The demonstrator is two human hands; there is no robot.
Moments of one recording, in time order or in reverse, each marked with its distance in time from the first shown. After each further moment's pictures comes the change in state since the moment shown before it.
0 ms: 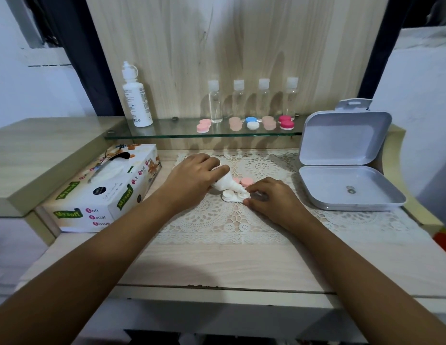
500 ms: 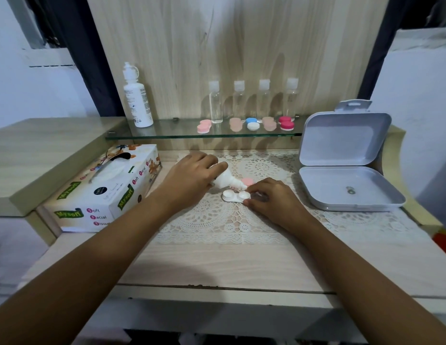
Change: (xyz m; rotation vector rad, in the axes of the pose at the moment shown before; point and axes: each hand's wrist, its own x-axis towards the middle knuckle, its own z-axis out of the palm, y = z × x) left_hand 0.000 -0.001 -0.003 -0.015 0.002 -0.054; right_hand 0.000 0.001 0.001 0.012 0.006 0.002
